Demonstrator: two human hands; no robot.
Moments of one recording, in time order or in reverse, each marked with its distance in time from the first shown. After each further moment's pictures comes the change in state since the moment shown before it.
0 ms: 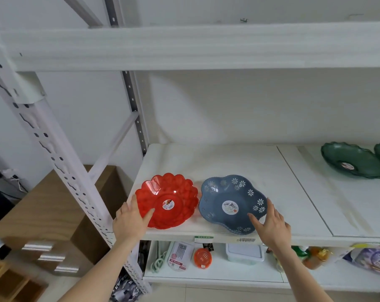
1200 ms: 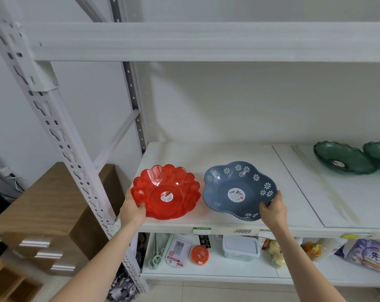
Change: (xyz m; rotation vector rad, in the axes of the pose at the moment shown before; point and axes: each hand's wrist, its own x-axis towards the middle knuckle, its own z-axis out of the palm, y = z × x) left_hand -0.010 0.008 -0.010 -0.640 0.009 -0.125; right_hand 0.004 -0.013 -0.025 0.622 0.143 0.126
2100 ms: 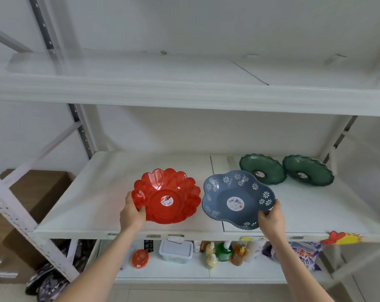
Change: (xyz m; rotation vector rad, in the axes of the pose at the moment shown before) left_hand -0.157 0.207 0.163 -0.061 -0.041 -0.021; right_hand 0.097 0.078 -0.288 -0.018 0.054 -0.003
